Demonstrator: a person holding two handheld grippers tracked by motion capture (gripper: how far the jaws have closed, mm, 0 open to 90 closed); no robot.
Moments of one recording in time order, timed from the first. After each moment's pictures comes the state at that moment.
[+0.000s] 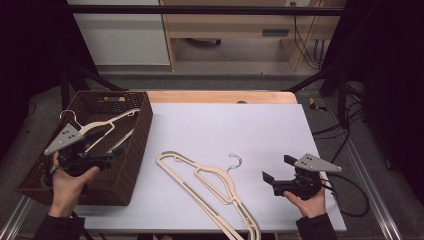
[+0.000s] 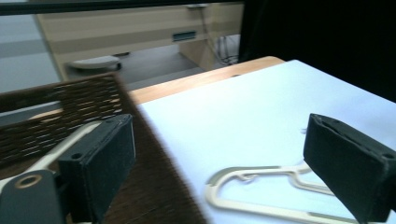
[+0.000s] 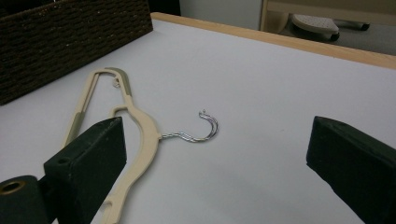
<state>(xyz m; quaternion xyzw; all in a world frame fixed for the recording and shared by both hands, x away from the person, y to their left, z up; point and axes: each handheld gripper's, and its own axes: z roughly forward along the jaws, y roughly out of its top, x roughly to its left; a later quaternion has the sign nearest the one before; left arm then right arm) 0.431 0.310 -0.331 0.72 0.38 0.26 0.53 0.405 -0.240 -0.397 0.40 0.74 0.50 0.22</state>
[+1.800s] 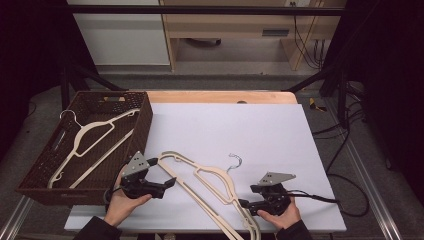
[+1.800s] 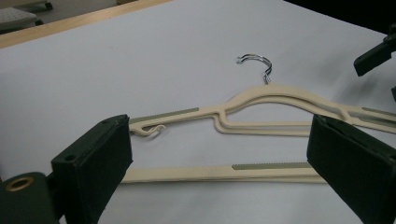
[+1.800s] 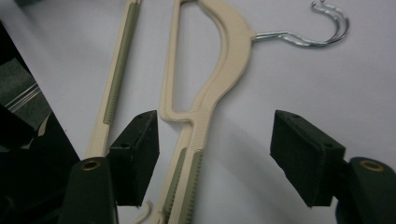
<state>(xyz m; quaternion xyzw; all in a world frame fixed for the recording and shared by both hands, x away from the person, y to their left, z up) 0.427 0.214 -0.418 0.80 0.33 0.16 0.48 0.394 -0.180 -0.450 0.38 0.83 0.40 0.07</state>
